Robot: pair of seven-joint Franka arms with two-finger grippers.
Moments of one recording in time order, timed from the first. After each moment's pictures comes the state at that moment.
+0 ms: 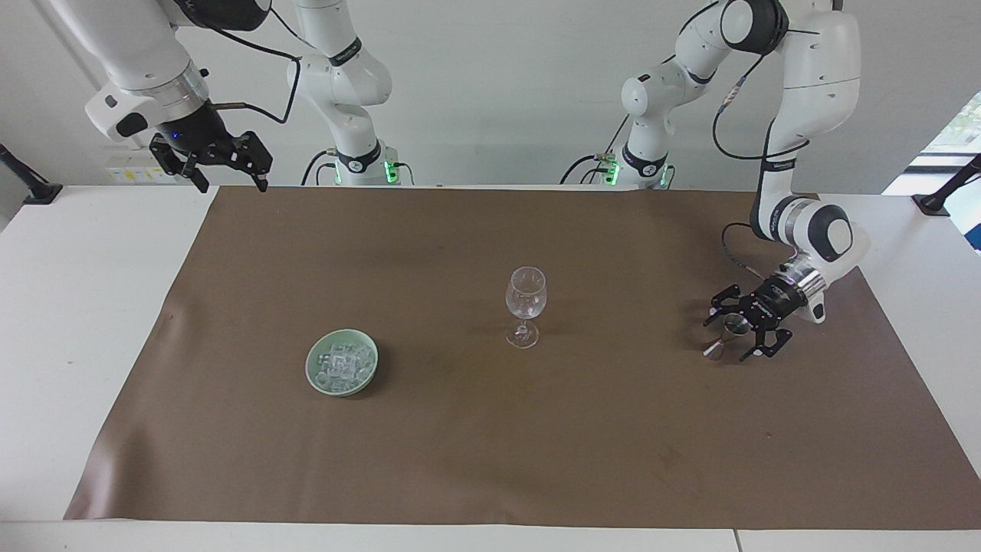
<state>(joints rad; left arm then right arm) 0.42 0.38 -0.13 -2.12 -1.49 2.02 -0.67 -0.14 -0.04 0.05 -1.57 0.01 1.45 -0.08</state>
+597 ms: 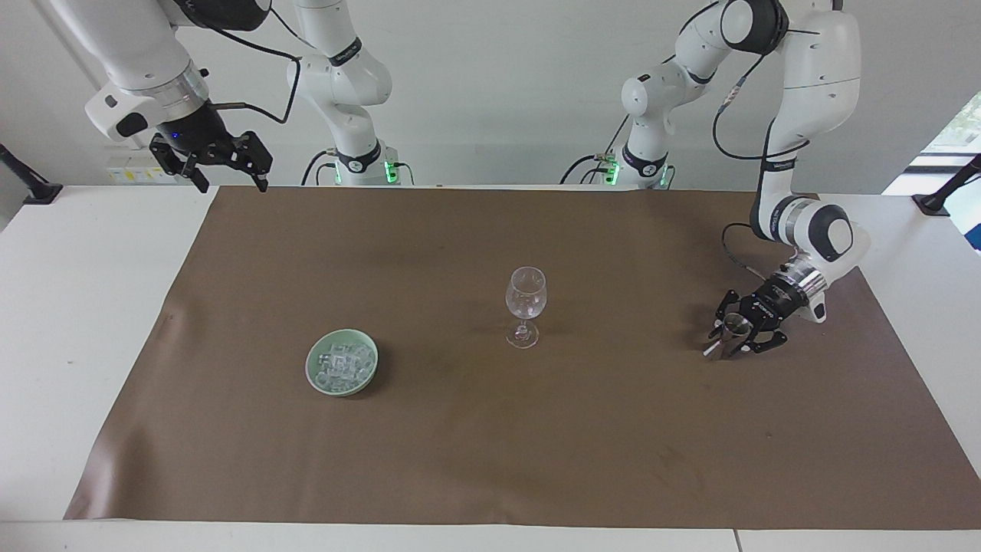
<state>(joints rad) 0.42 0.38 -0.13 -2.12 -1.49 2.02 -0.67 -0.14 -0.04 0.05 -1.57 0.01 1.45 -0.08</state>
